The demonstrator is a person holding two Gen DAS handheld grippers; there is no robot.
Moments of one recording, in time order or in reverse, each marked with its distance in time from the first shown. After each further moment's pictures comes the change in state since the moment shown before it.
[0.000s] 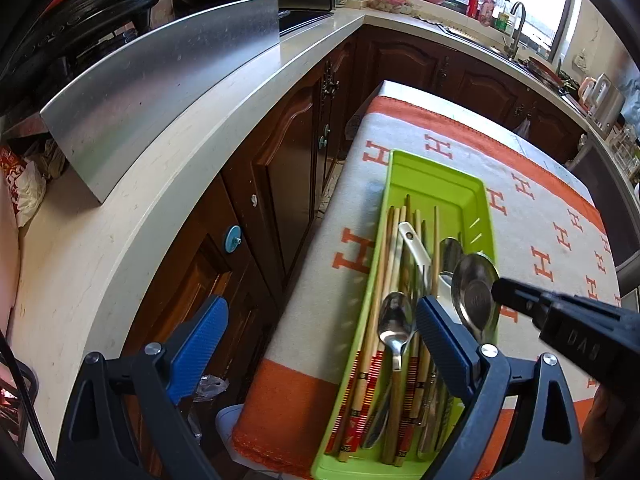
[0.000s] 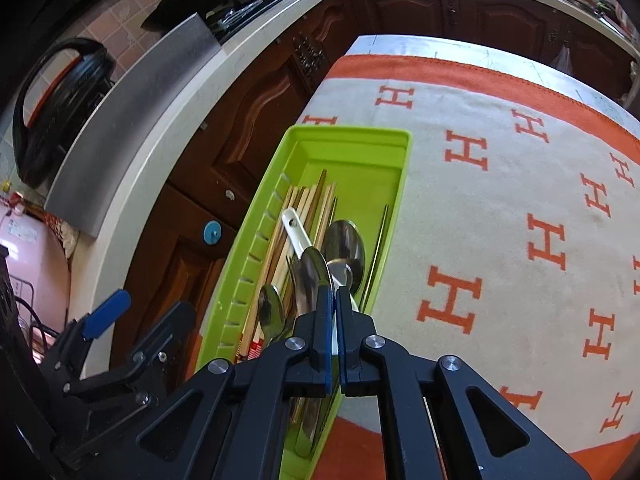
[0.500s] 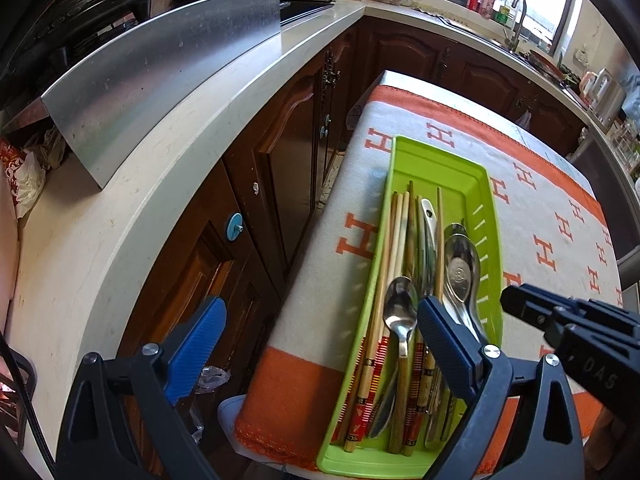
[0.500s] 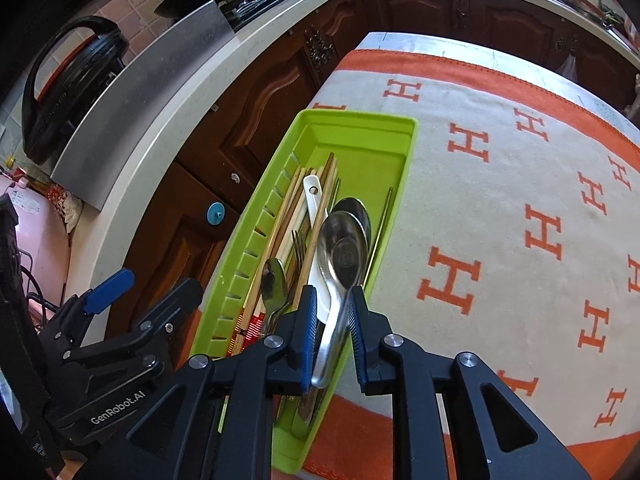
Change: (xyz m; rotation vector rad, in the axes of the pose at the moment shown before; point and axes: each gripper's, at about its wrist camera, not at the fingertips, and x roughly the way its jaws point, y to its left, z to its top) left arm 0.000 -0.001 -0.007 0.013 0.028 -0.002; right arm -0.014 0.003 -0.017 -0.040 -0.001 -0.006
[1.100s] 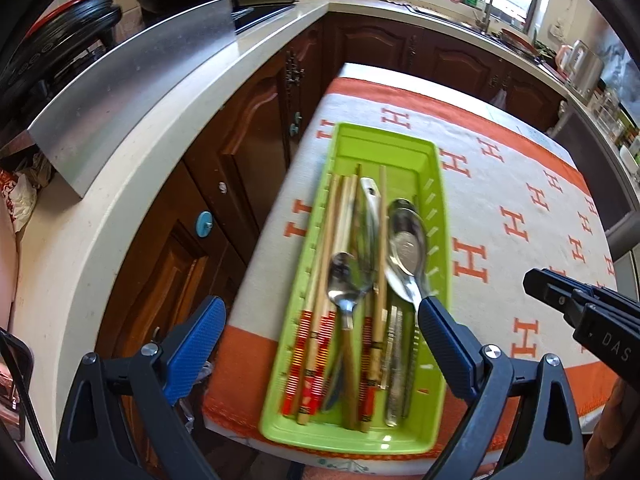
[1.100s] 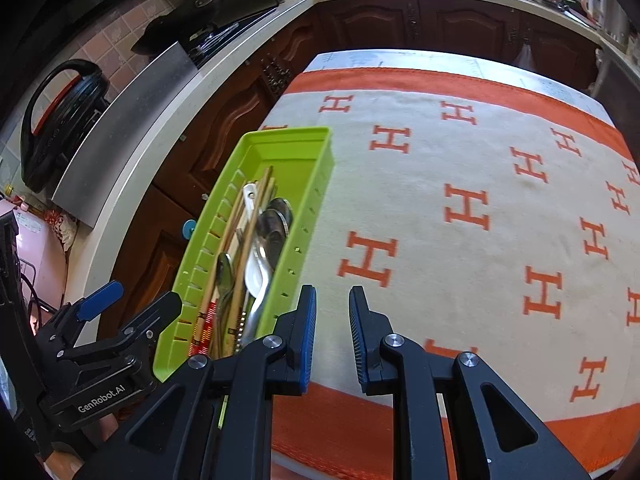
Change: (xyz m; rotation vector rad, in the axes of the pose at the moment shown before) left arm -0.022 -0.047 -0.015 0.086 0.011 -0.026; right arm -0.051 -0.068 -0.035 0.092 -0.079 -0.035
